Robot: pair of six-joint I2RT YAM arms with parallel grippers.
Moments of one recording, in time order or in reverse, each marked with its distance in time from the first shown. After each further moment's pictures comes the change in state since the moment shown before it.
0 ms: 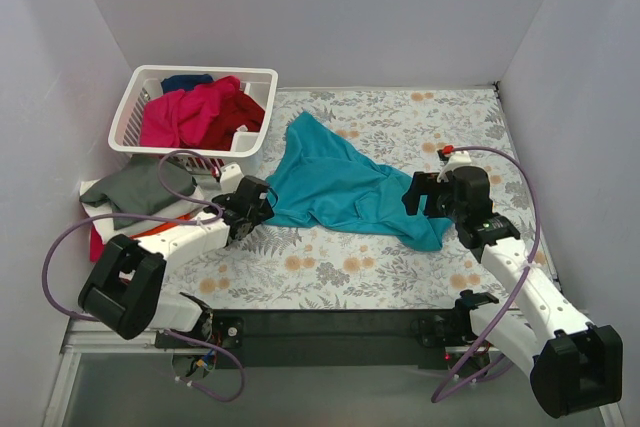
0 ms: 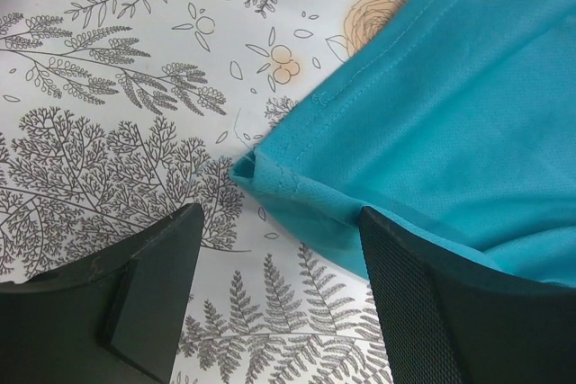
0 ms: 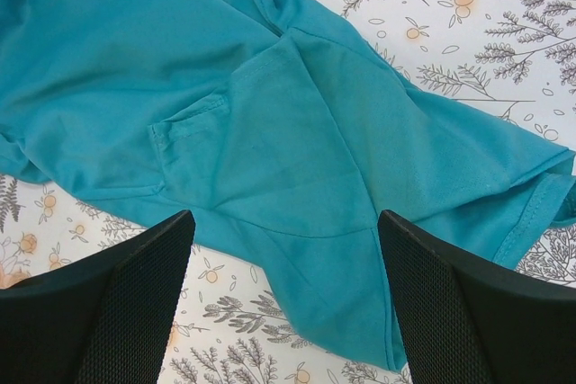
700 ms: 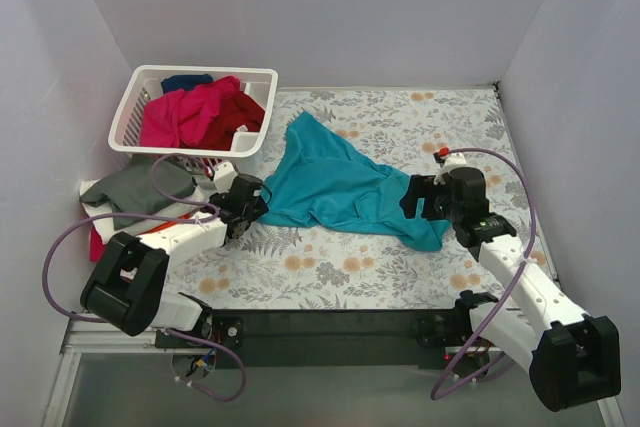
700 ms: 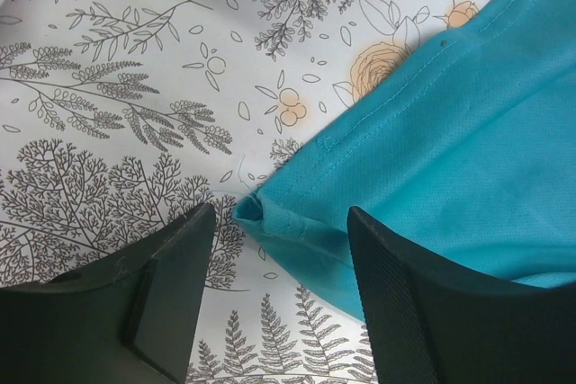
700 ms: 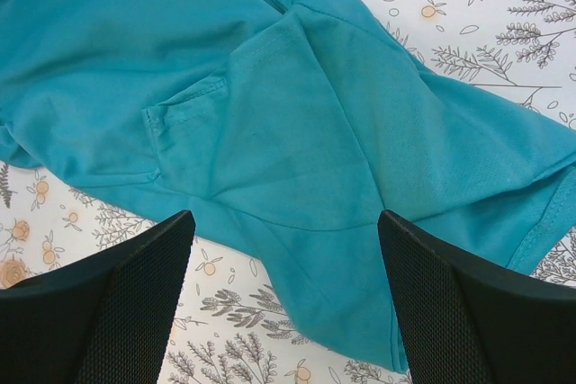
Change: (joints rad) left arm 0.060 0.028 -0.027 0.113 0.015 -0.008; right arm 0.000 0.035 -0.019 0.016 -0.023 -0.007
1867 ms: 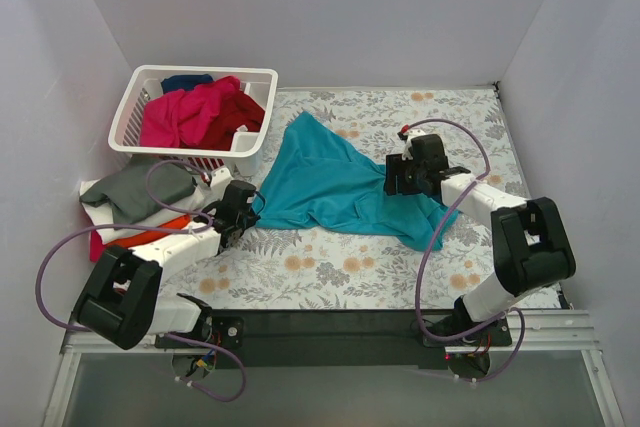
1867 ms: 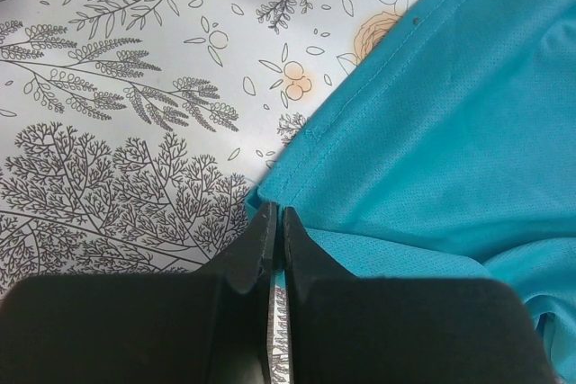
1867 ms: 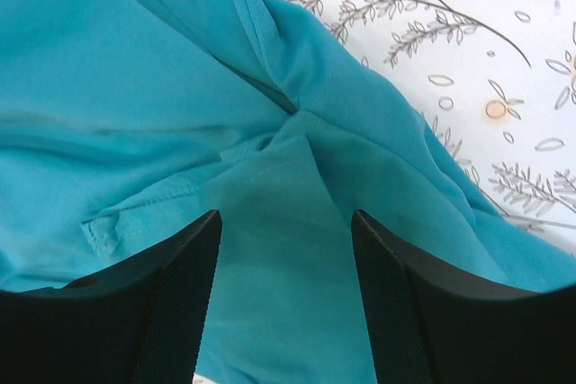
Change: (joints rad) left arm 0.020 -0.076 -0.083 0.053 0.071 0.039; right arm 0.057 0.603 0.300 0.083 0.022 -0.051
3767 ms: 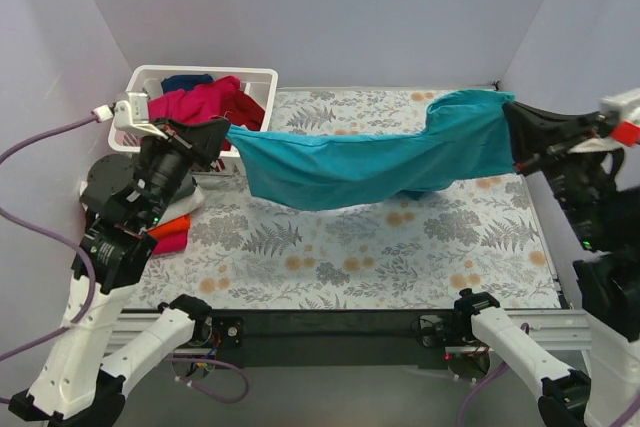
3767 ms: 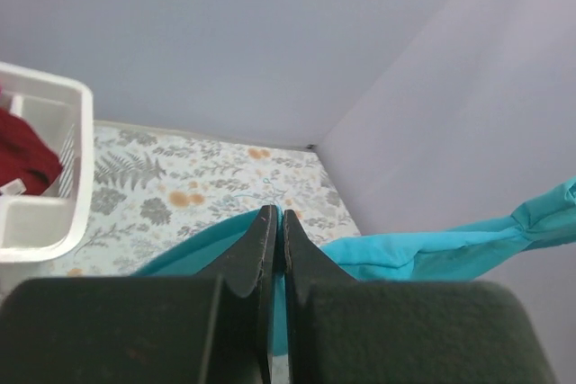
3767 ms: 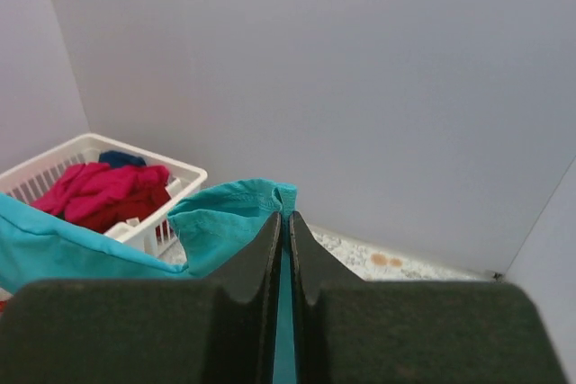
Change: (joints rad) left arm 0.020 -0.518 0.706 -0.293 0.373 0.197; right arm 0.000 -0.789 0.676 -0.396 0.022 -0.185
